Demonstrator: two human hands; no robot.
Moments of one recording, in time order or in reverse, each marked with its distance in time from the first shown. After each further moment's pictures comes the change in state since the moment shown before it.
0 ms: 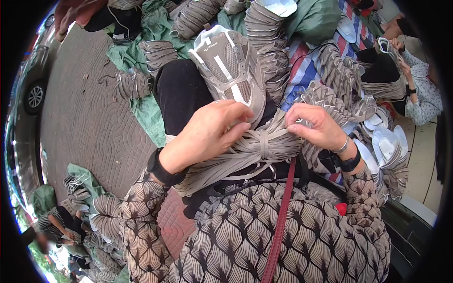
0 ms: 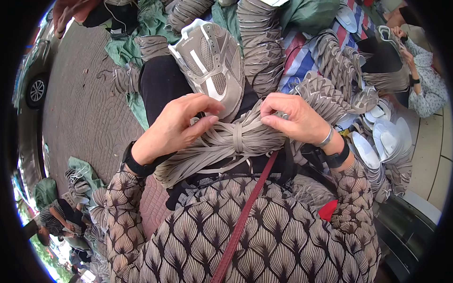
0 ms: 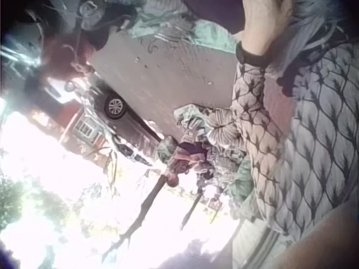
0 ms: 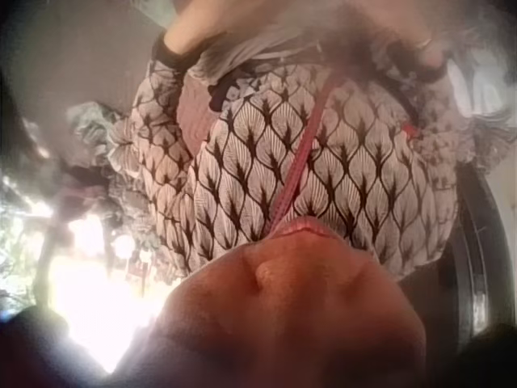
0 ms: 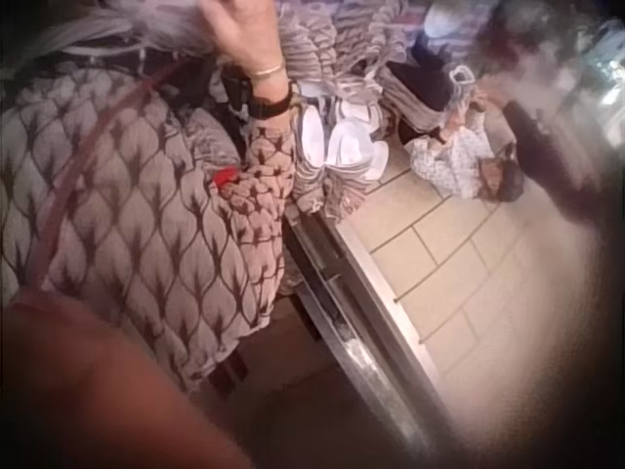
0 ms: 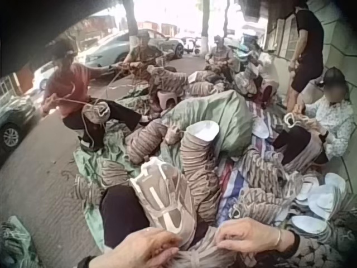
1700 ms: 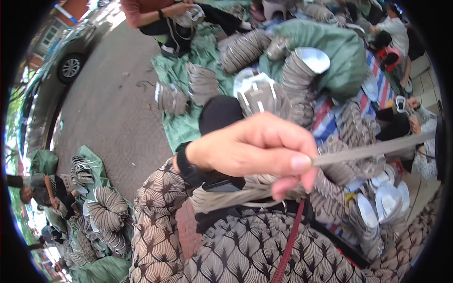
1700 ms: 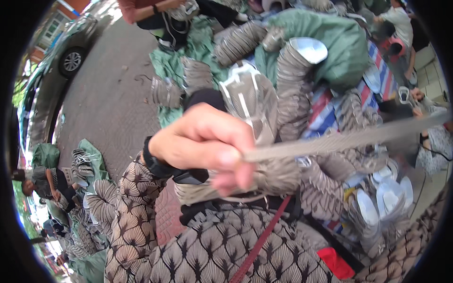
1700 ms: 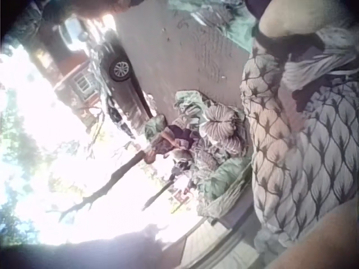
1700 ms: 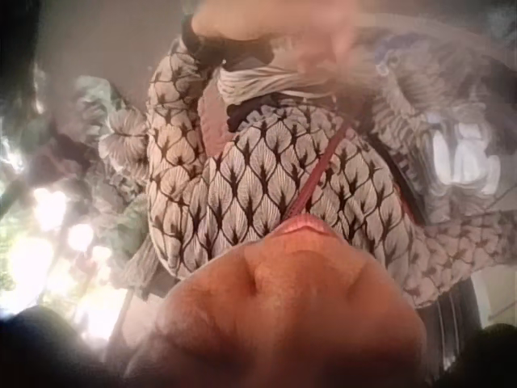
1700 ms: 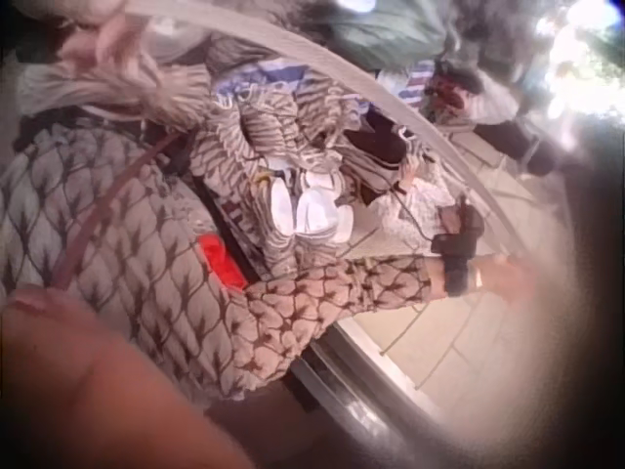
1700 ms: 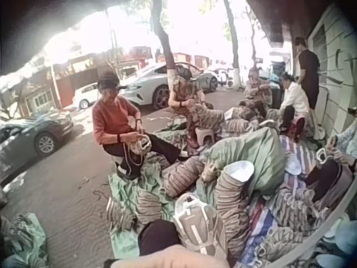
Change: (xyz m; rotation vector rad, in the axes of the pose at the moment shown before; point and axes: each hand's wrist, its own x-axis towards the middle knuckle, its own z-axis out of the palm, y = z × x) left_hand 0.013 0.068 -0.073 -1.201 -0.338 0.236; right_hand -0.271 0.088 -0.445 -1.253 1.128 0.751
